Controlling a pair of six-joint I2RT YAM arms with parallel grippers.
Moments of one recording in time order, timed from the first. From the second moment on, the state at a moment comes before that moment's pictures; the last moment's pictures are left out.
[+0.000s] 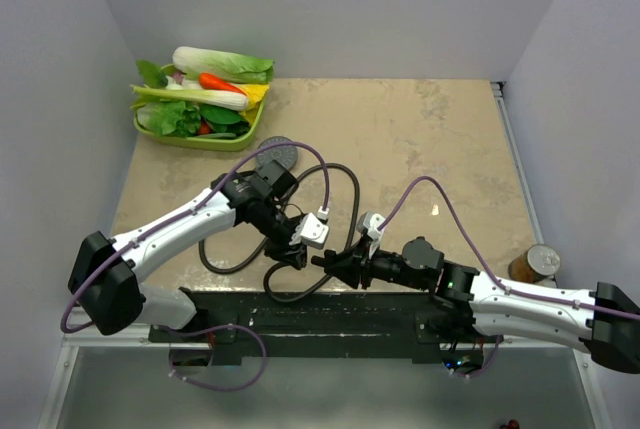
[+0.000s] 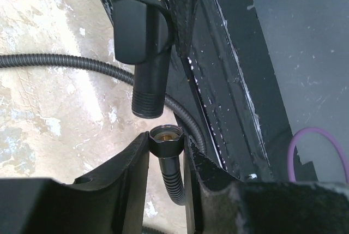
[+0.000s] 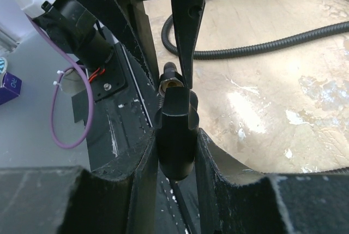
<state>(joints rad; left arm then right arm) -0.76 1.36 1.06 -0.97 0.79 0.94 1.15 0.78 0.29 0.34 -0.07 0.33</state>
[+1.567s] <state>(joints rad) -0.78 1.42 1.10 -0.99 0.75 0.83 1.23 0.92 0.34 0.40 -0.01 0.29</state>
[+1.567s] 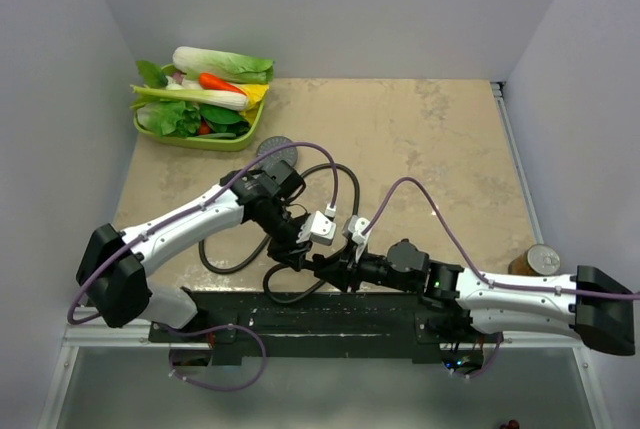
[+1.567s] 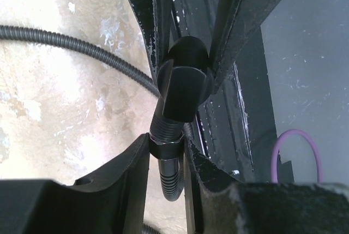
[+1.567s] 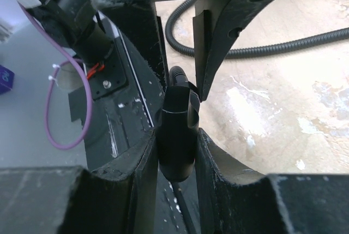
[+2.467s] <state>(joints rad) -0.81 1.35 1.14 -1.02 0.71 0.78 1.23 0.90 0.19 0.71 0.04 0.54</state>
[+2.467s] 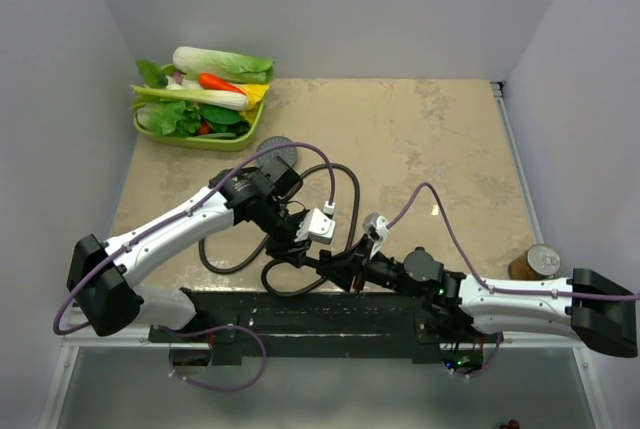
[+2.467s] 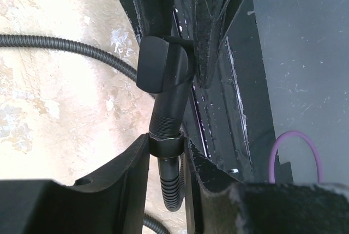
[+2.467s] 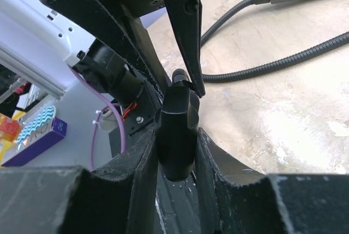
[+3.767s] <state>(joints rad) -0.85 1.22 1.12 -0.94 0.83 0.73 1.18 0.43 0.20 0.33 -0.07 0.50</state>
